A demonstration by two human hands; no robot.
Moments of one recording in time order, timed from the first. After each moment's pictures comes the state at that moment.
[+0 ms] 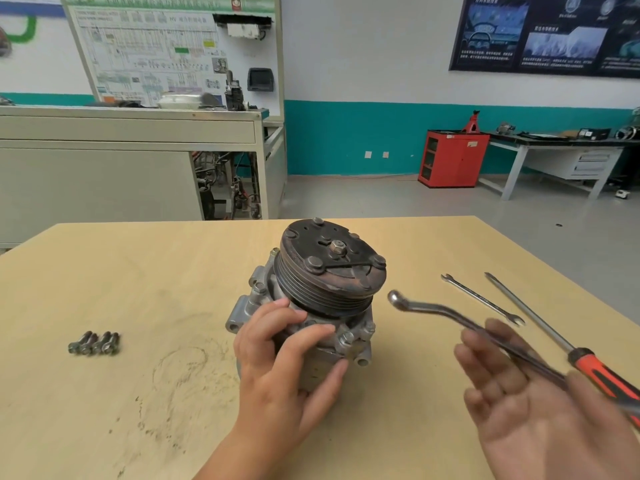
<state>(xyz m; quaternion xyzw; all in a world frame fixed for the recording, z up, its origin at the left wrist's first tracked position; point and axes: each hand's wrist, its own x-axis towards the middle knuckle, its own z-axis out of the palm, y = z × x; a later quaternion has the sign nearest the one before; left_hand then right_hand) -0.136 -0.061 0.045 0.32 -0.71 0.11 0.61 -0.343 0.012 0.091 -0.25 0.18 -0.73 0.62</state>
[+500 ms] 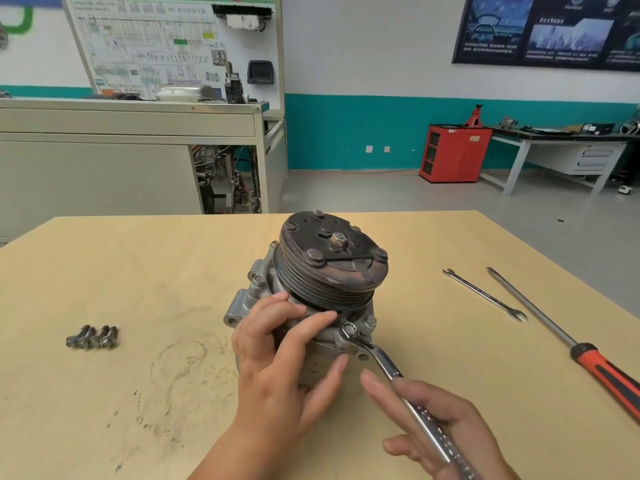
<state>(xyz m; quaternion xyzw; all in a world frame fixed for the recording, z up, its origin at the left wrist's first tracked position) -0.137 -0.061 0.044 0.35 -0.71 0.13 0.60 -0.289 0.034 0.090 -0.41 0.39 -0.51 0.65</state>
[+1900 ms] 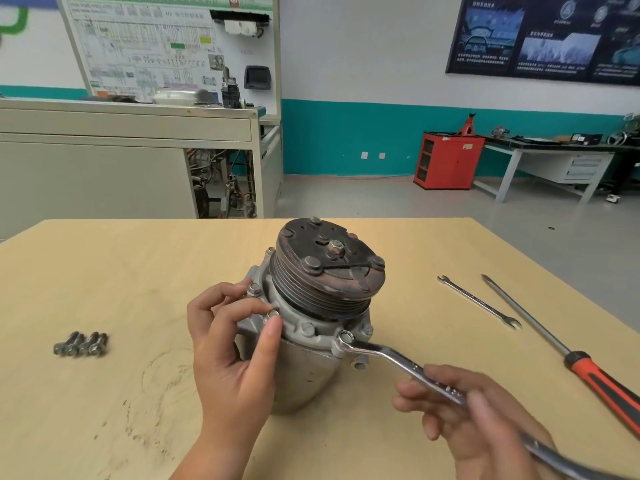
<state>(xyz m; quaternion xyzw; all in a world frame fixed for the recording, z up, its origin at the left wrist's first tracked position) -0.120 -0.072 0.053 0.33 -0.58 -0.08 0.74 -0.310 0.006 0.074 -0.52 0.31 -0.64 0.47</state>
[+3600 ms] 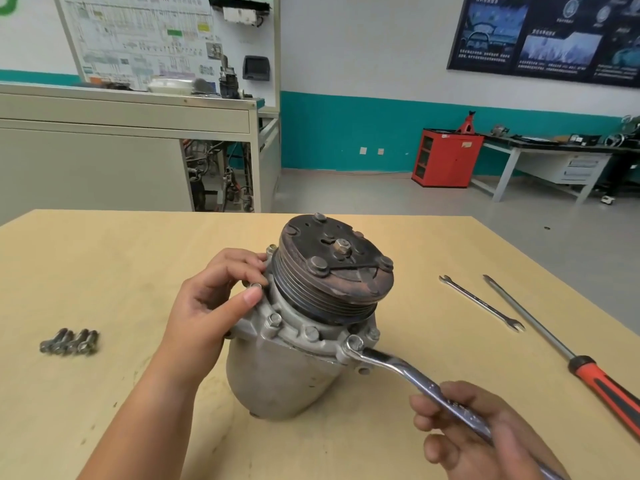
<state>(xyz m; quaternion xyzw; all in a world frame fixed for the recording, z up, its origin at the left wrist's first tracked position) -0.075 -0.116 0.079 0.23 -0.63 -0.38 0.63 -0.350 0.006 0.077 -0.39 0.25 -0.74 0.49</state>
